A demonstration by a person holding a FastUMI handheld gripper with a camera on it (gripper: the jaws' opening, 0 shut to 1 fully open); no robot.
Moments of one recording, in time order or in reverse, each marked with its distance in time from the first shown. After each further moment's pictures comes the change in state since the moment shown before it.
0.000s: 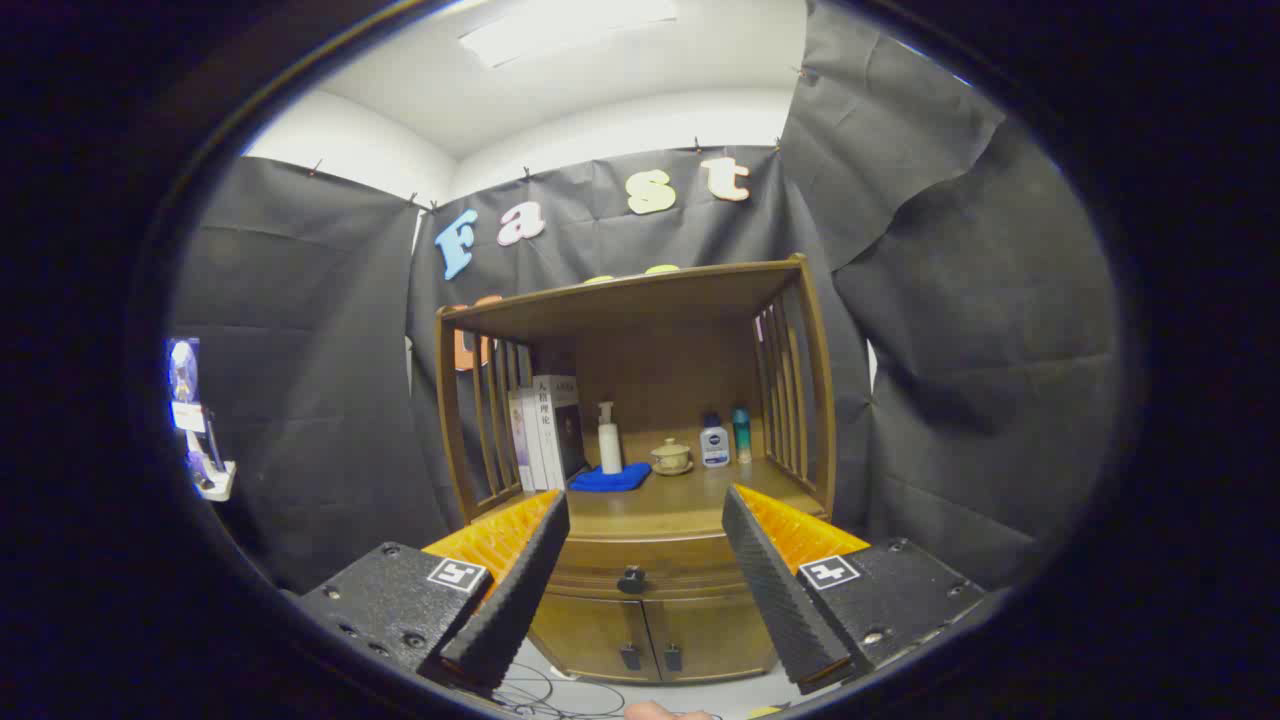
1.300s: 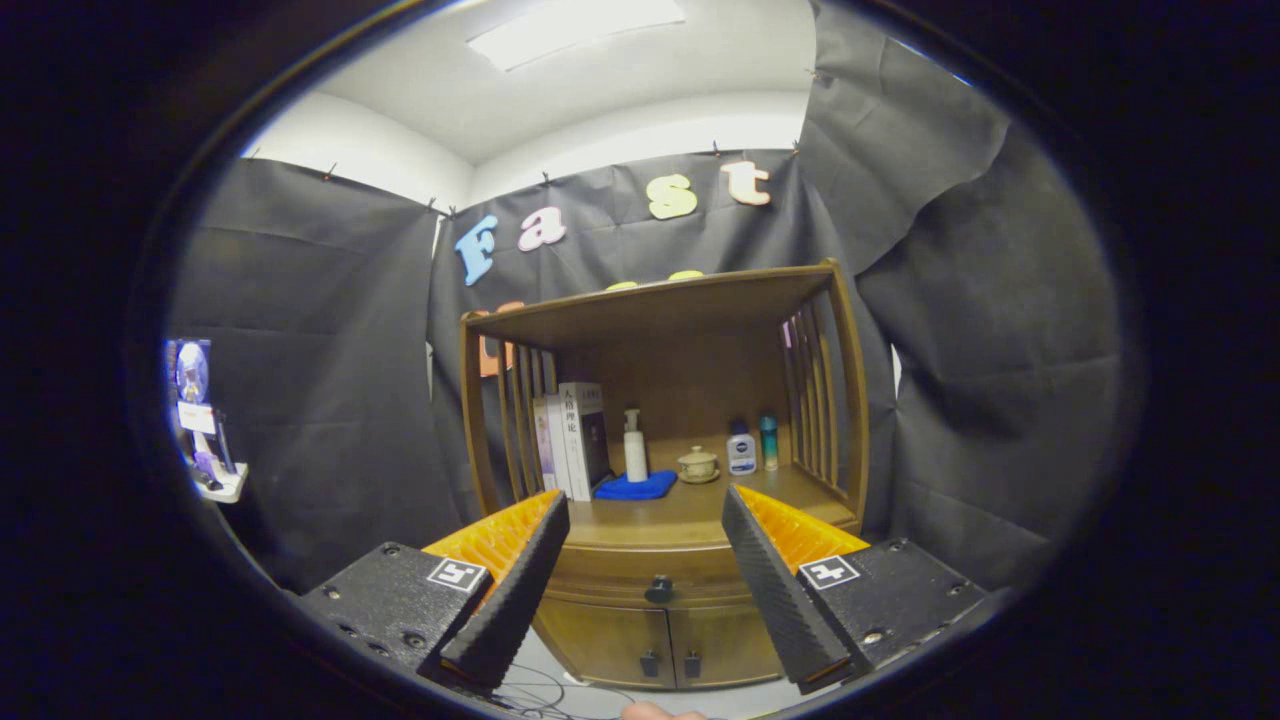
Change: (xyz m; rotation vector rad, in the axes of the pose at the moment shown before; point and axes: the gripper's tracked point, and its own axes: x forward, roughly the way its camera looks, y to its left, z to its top) arm 0.016 0.022 0.002 0.007 -0.014 0.055
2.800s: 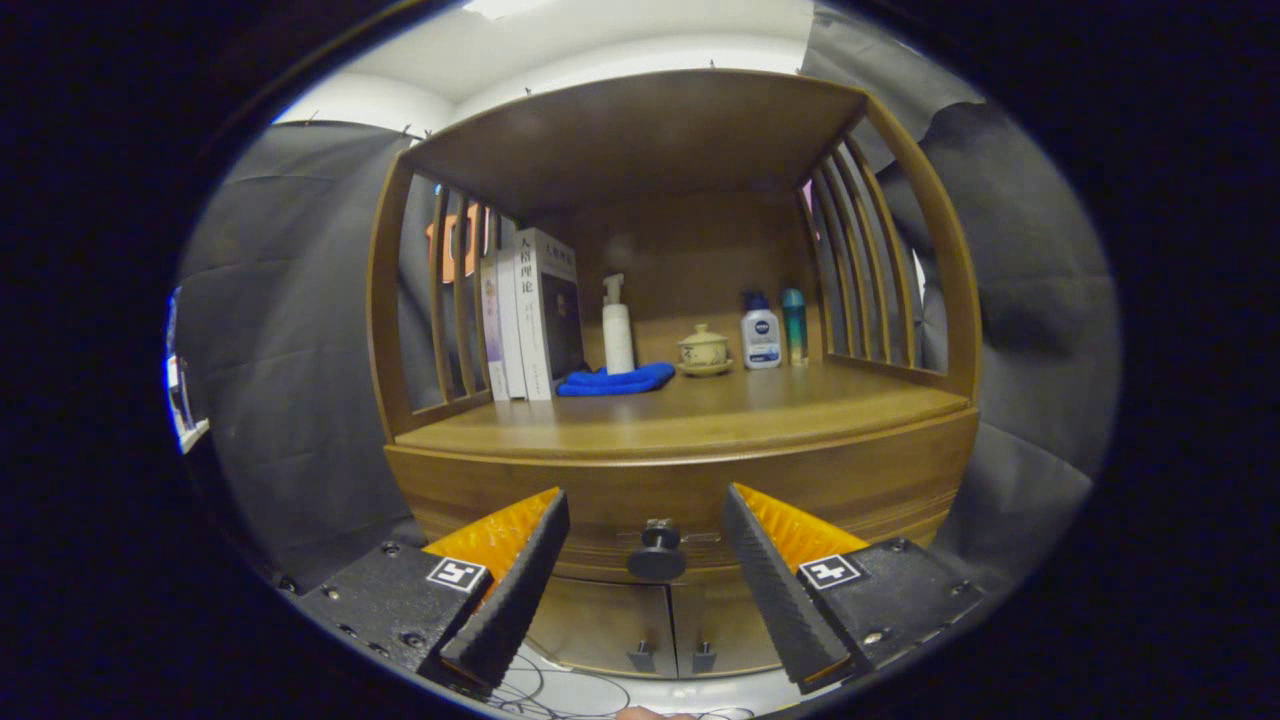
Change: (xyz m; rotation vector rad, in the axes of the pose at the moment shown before) arm 0.170 -0.026 -0.191 -0.010 0.208 -0.059
